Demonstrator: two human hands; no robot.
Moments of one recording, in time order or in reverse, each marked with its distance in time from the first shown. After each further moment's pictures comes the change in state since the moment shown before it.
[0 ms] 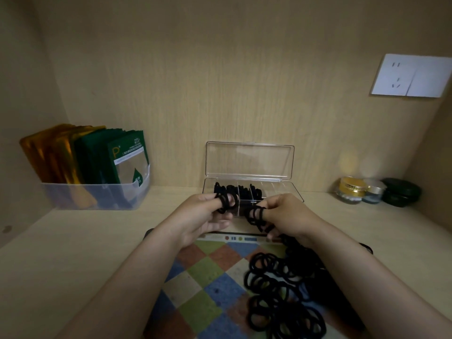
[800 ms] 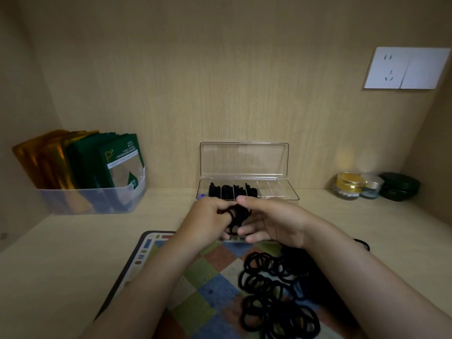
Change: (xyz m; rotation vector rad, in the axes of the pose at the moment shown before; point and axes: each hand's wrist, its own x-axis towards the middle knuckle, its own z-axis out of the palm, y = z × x) left_hand -0.003 -0.013 0.026 0.707 0.129 0.279; right_hand -0.015 -0.016 0.002 0.414 -0.336 0.160
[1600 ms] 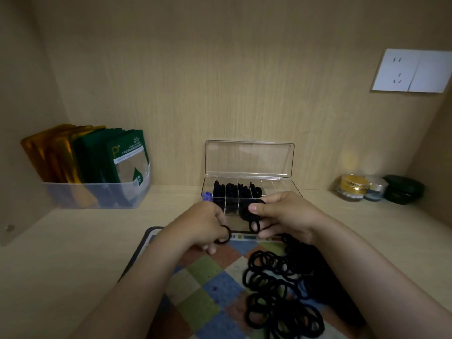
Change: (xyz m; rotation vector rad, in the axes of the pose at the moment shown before) left_hand -0.001 -0.005 -0.023 0.310 -0.223 -0.252; right_hand -0.002 0.001 -0.010 -0.140 0.122 -0.102
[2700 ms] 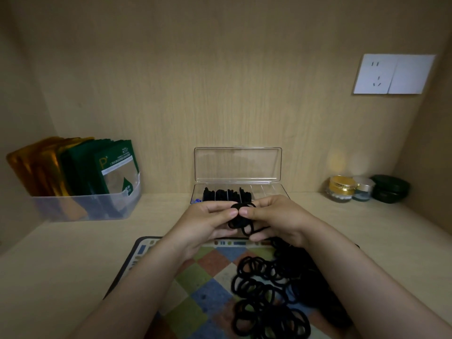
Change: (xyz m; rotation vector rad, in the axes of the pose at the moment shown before) left_hand 0.001 0.018 0.017 -0.907 0.005 0.140; right_hand 0.003 0.002 -0.012 0.016 -0.021 -0.027
